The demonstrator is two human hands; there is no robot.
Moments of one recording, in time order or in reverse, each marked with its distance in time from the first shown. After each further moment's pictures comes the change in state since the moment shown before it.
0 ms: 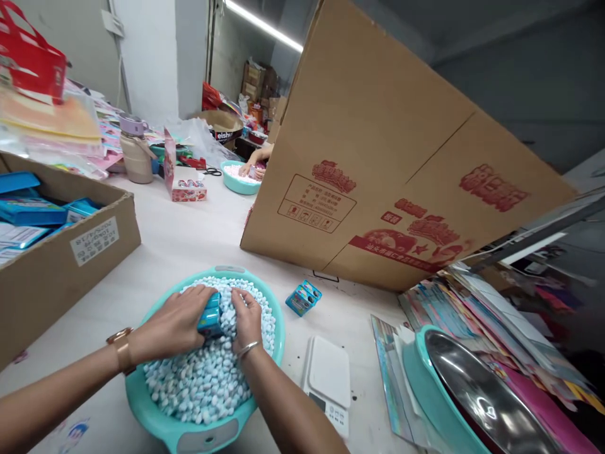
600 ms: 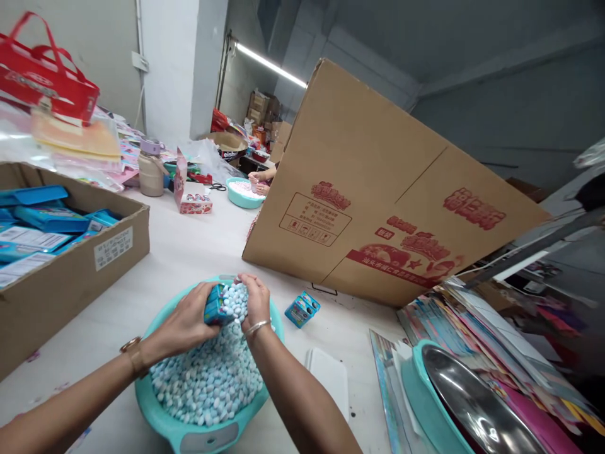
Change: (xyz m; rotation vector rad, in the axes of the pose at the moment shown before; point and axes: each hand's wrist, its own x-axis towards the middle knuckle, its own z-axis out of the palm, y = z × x) left_hand -0.001 0.003 0.008 -0.433 0.424 0.115; right_hand -0.001 -0.066 0.036 0.200 -0.013 0.020
